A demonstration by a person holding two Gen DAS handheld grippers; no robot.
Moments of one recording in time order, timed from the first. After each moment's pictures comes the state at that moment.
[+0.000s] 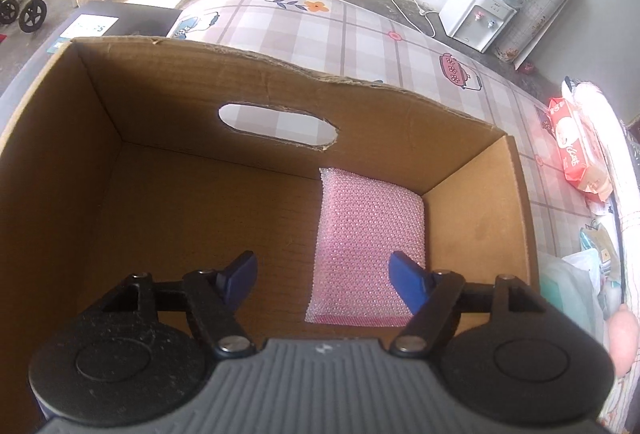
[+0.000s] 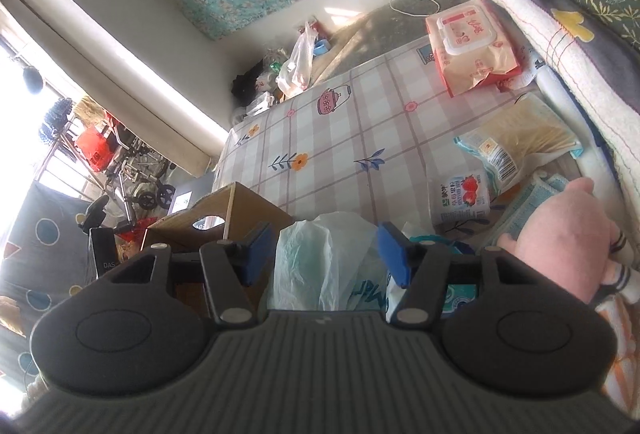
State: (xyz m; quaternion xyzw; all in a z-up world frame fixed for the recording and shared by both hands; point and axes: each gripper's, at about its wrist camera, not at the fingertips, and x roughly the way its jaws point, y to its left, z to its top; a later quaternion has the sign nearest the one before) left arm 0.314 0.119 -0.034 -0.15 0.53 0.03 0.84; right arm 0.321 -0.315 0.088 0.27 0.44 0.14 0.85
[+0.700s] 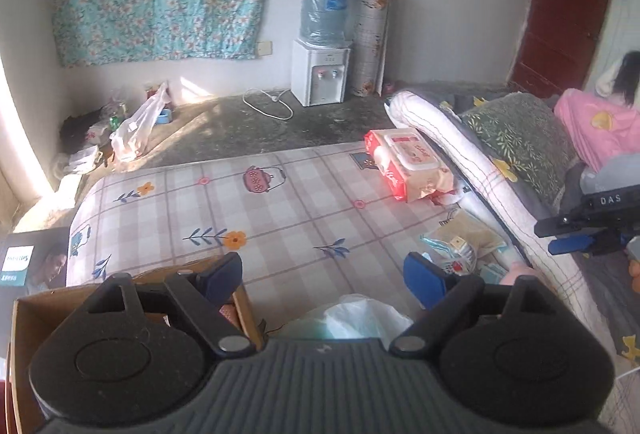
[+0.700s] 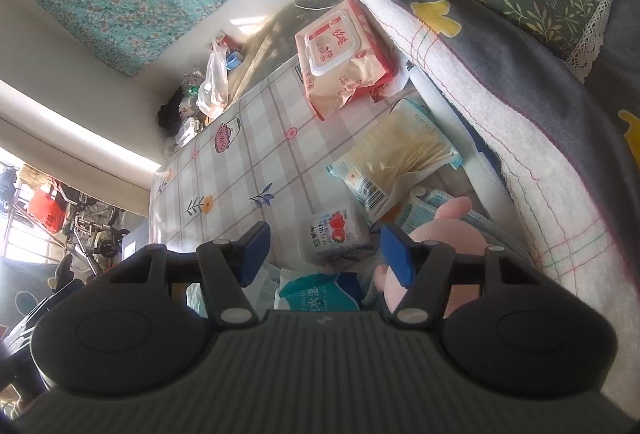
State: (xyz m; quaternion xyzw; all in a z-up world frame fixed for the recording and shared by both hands) left arm 0.297 -0.063 0.100 0.05 0.38 -0.16 0.91; right arm 0.366 -0.419 0.047 0.33 0.49 0.02 0.80
